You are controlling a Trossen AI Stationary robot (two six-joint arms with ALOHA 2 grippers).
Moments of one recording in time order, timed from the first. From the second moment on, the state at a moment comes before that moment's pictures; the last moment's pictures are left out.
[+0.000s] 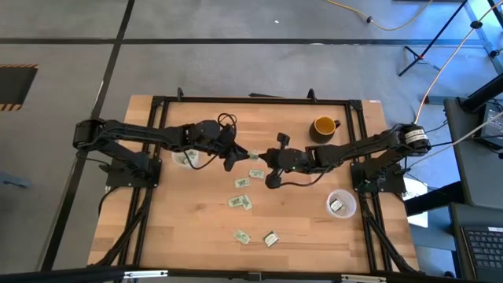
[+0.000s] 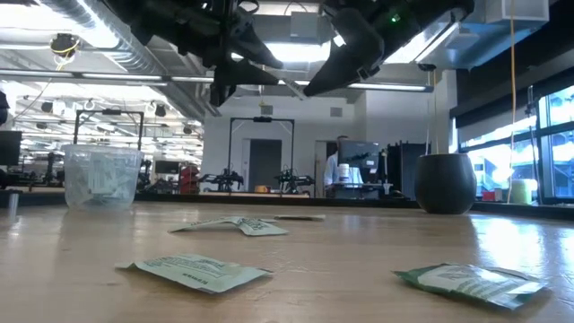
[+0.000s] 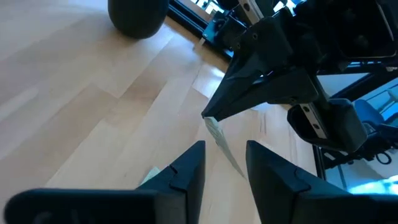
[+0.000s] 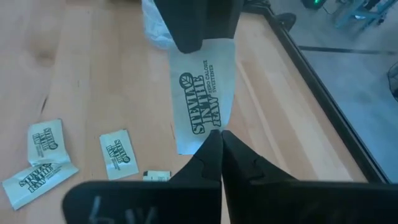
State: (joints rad) left arm 0.14 1.34 0.81 0.11 0.15 -0.56; right arm 0.13 1.55 1.00 -0.05 0.45 -0.01
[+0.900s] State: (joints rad) left arm 0.14 1.34 0.81 0.08 0.16 -0.46; right arm 0.14 1.55 1.00 -0.05 0.44 -0.03
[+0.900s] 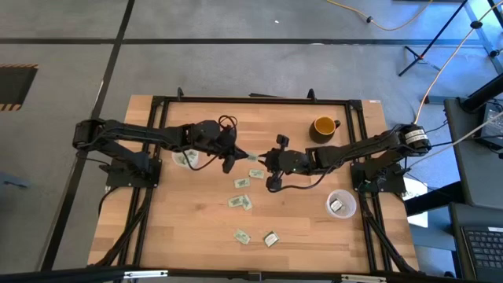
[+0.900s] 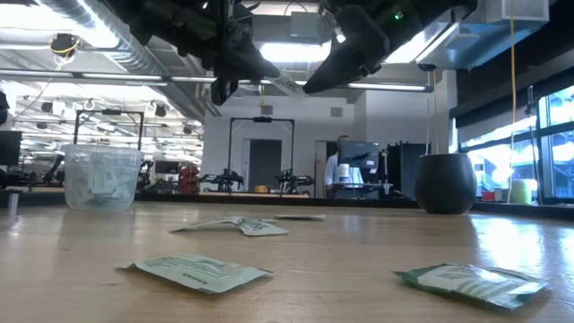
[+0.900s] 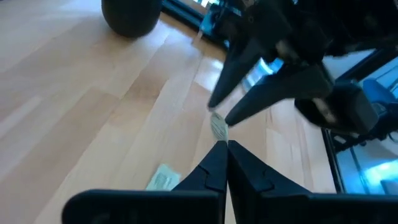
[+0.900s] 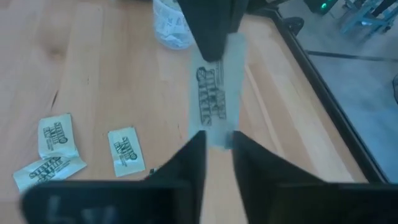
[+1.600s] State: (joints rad) left arm 0.17 0.96 0.81 -0.78 0.04 -0.62; right arm 0.14 1.55 0.99 -0.22 0.44 0.10
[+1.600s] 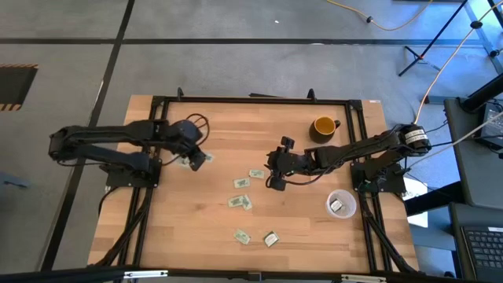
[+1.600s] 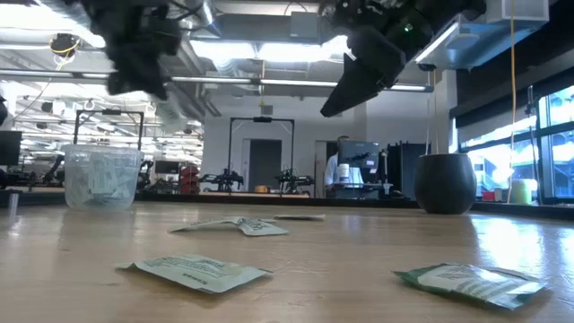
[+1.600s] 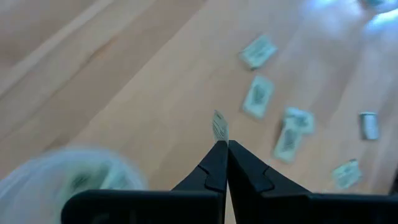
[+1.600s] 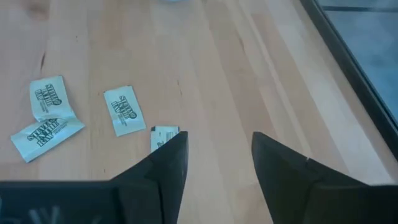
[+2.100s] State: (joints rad) left arm 0.17 0.83 0.81 -1.07 -0.07 -0.72; right arm 0.12 1.55 0.99 -0.21 0.44 0.10
